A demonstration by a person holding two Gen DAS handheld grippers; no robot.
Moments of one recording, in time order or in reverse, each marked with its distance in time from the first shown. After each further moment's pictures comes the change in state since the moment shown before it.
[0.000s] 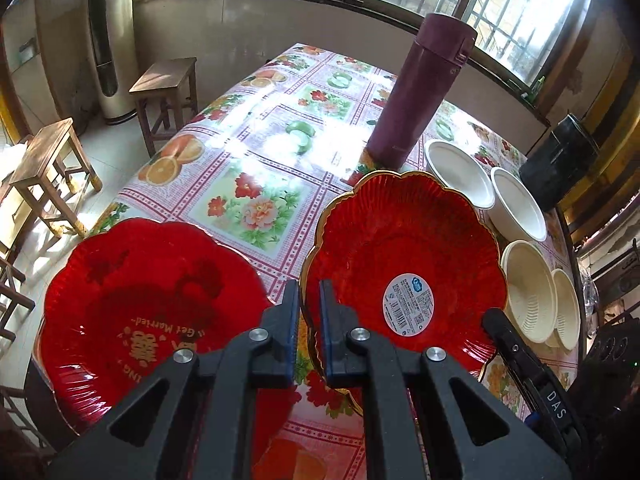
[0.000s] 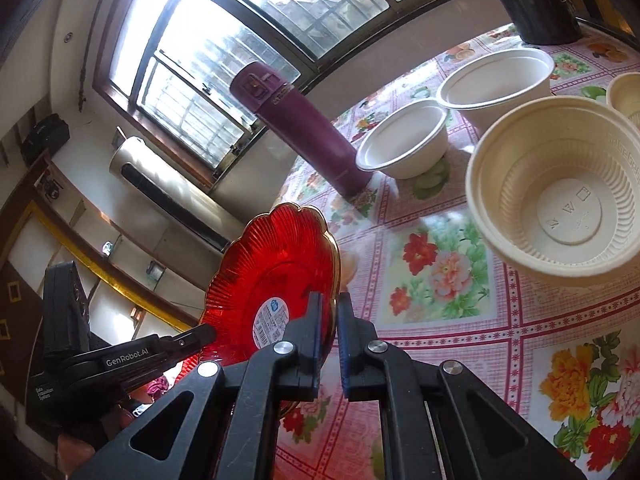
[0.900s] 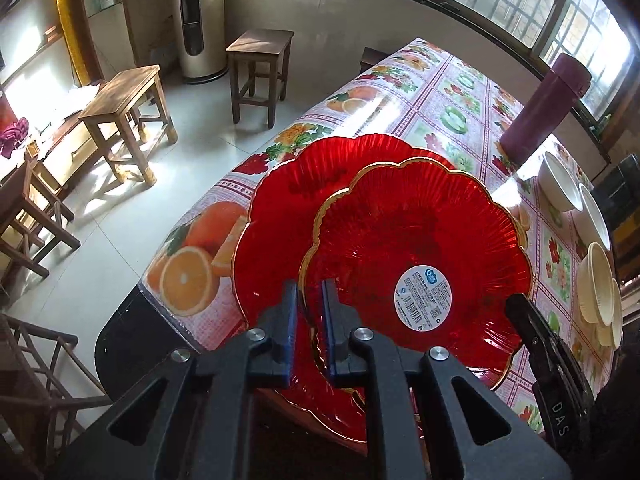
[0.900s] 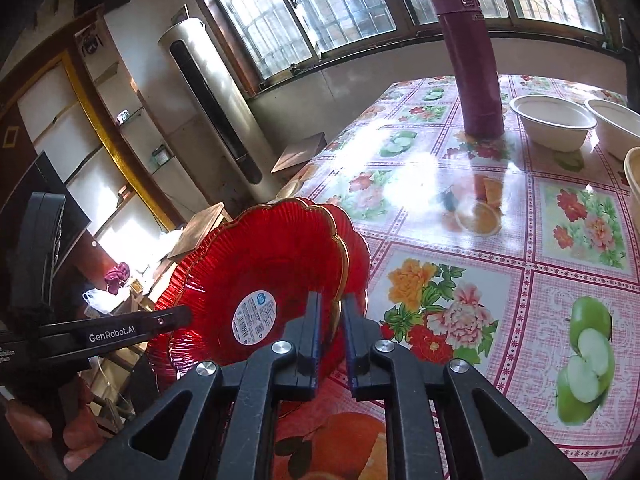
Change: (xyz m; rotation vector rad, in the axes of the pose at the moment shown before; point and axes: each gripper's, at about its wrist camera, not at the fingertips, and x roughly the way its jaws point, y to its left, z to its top) left arm -0.006 0.138 -0.059 -0.178 0.047 0.196; right arm 0.059 0.129 -0.106 -0.413 0.162 -0.062
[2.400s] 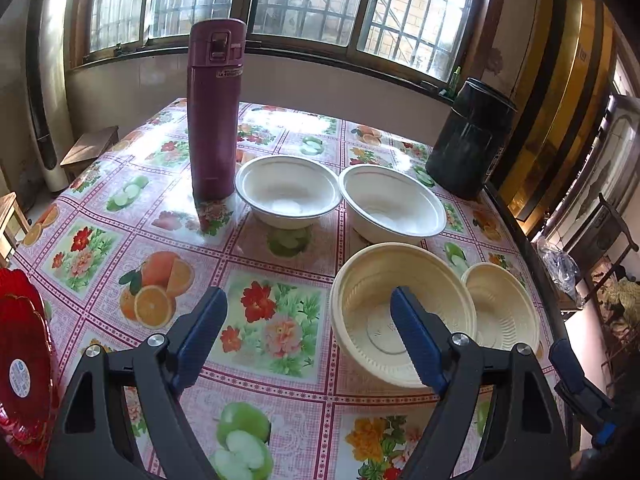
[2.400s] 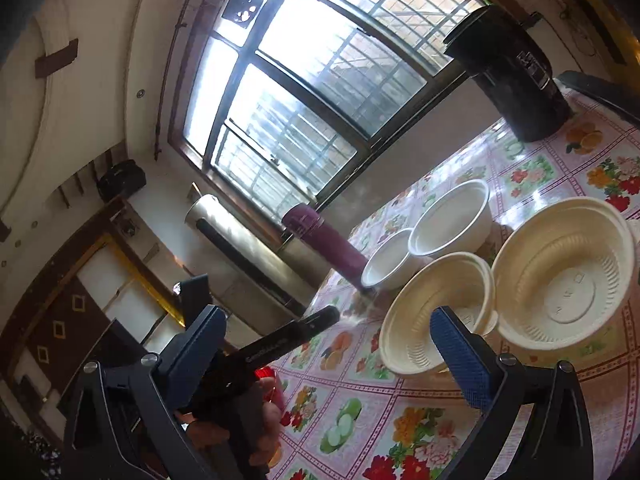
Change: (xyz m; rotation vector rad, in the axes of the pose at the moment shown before) left arm -0.026 -0.318 -0.035 0.357 -0.230 -0.368; right arm -0.239 -0.283 0.021 0.352 -0.422 0.292
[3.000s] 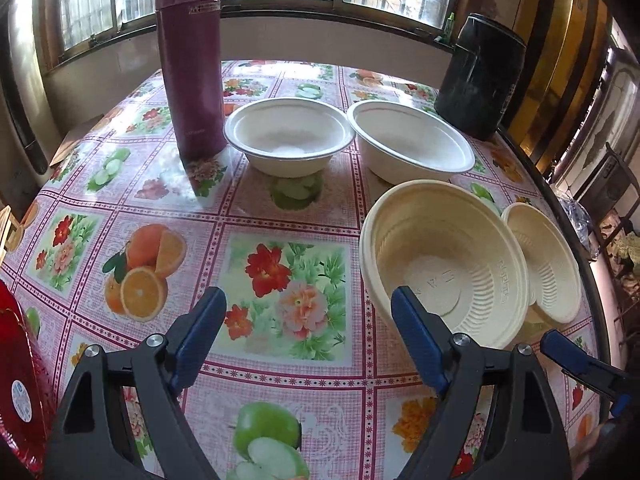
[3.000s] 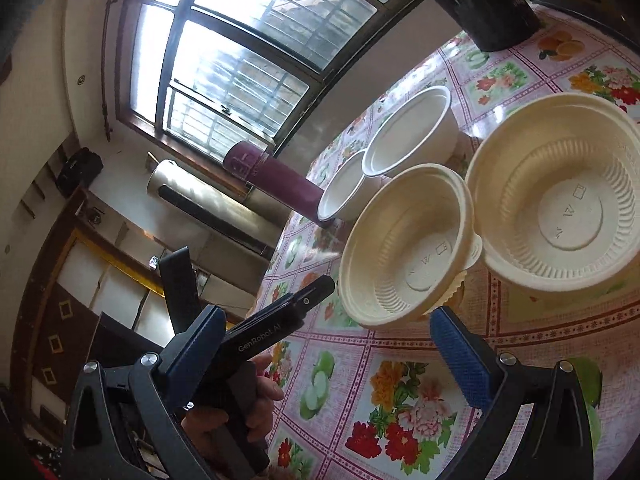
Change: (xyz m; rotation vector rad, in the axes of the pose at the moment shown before) left arm 0.044 0.006 -0.009 0.121 0.156 0.042; right arm 0.041 -0.042 -0.022 0.184 0.224 -0.138
